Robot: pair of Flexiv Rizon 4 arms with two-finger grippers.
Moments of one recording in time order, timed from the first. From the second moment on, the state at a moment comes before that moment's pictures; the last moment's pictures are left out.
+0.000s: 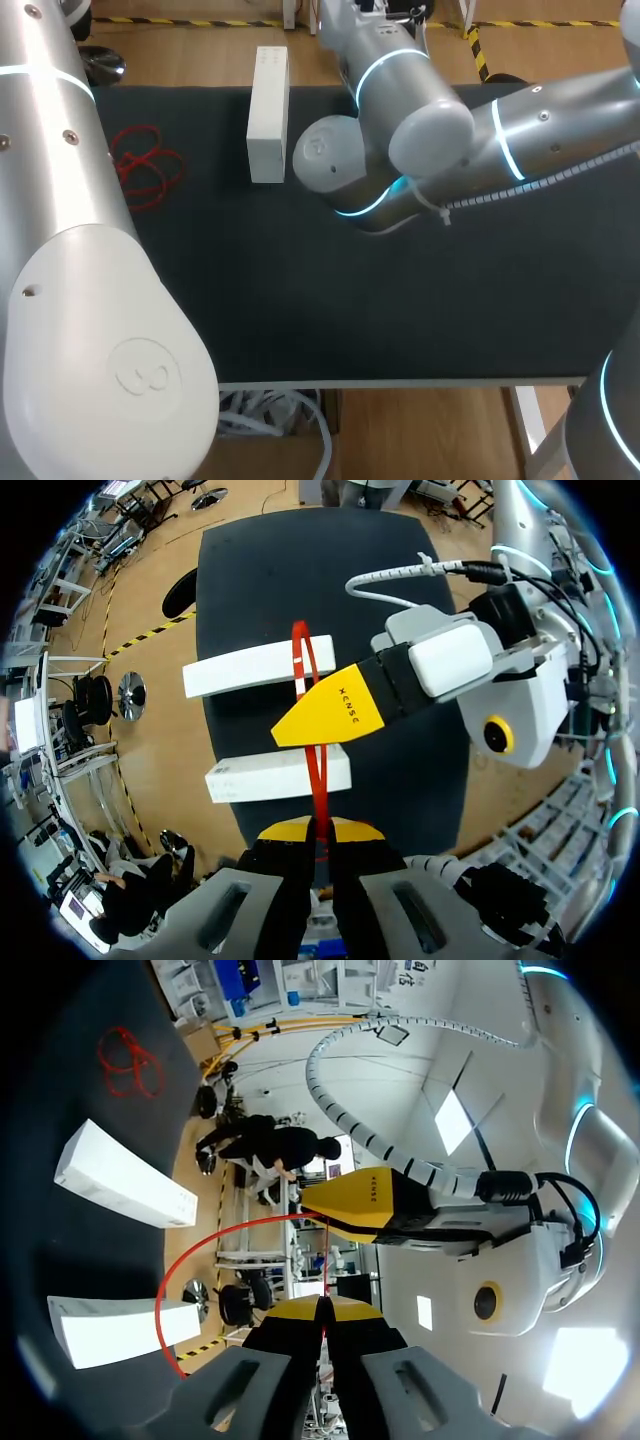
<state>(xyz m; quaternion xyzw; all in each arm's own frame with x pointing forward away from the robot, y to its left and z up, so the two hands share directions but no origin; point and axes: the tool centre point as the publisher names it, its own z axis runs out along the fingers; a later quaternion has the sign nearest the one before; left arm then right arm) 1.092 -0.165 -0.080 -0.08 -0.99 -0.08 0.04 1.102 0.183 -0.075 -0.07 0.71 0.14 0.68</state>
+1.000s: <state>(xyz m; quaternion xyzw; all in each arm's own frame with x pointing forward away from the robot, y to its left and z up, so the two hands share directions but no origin) 1.092 -0.164 -0.080 -0.08 -0.99 -0.08 0.03 1.104 0.197 -0.080 -0.08 0.72 0.15 0.67</state>
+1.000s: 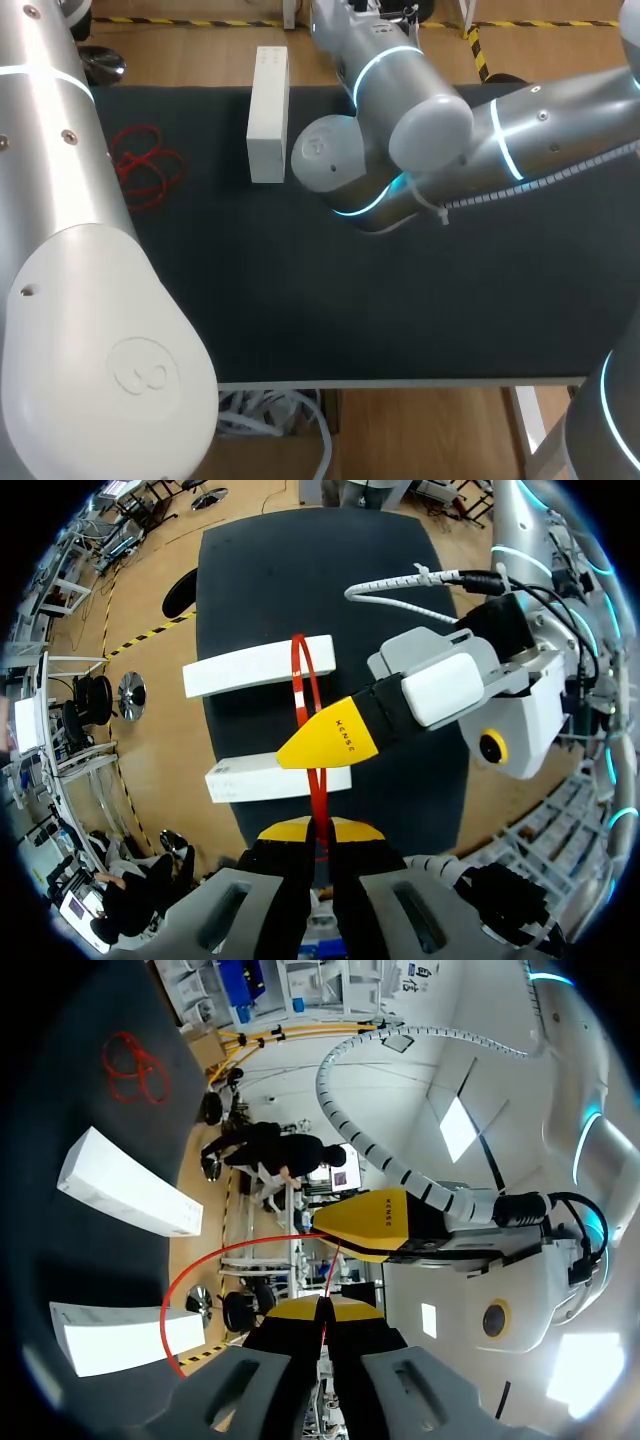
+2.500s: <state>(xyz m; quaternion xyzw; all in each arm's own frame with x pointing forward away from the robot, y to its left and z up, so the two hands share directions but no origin) 1.092 -0.164 -0.080 -0.08 -0.99 -0.08 0.04 1.103 0.219 -0.075 -0.10 0.72 0.16 0.66</state>
